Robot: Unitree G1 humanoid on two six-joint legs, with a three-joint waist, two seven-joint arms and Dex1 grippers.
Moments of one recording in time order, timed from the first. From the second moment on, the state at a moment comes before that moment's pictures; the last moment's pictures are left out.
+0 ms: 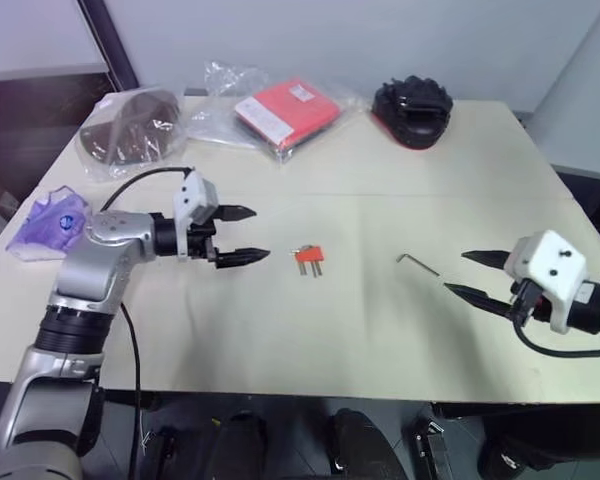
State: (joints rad) left arm -0.61 0.68 -0.06 0.08 -0.40 0.43 -1.20; right arm 0.13 -1.03 -0.48 -0.61 0.44 0.58 0.89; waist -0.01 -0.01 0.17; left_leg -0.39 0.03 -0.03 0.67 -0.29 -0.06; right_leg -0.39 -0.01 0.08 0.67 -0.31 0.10
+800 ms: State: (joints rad) left arm -0.61 0.66 -0.06 0.08 -0.41 0.45 -1.19; right arm 0.12 -1.02 -0.45 -0.61 0.43 0.59 0.89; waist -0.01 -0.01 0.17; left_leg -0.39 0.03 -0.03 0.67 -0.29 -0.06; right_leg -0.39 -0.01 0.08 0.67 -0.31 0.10
